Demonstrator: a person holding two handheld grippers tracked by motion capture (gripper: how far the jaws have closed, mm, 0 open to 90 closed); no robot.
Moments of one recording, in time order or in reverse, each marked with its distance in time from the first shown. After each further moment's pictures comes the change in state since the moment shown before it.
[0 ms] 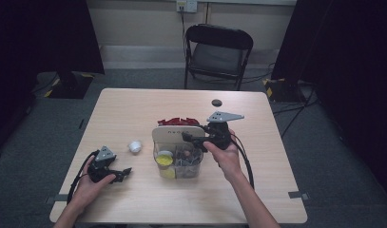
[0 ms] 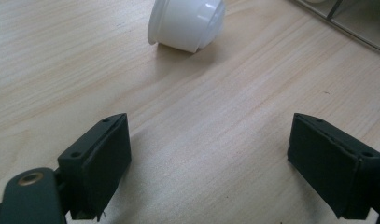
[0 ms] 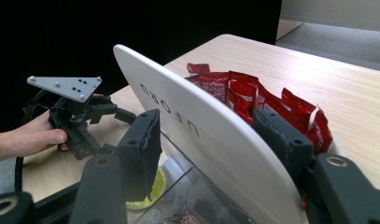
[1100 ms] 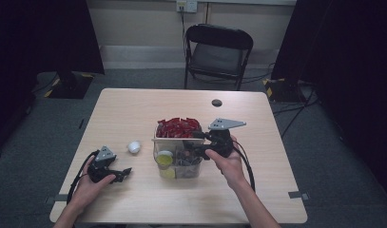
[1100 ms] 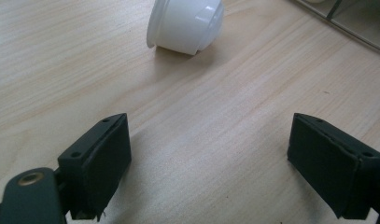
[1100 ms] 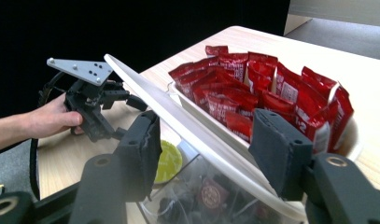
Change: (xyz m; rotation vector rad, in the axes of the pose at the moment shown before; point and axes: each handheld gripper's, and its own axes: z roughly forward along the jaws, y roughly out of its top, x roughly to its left) left arm 0.000 0.000 0.000 0.000 -0.001 0.000; right arm 0.012 -0.012 -0.012 0.022 0.020 -0.021
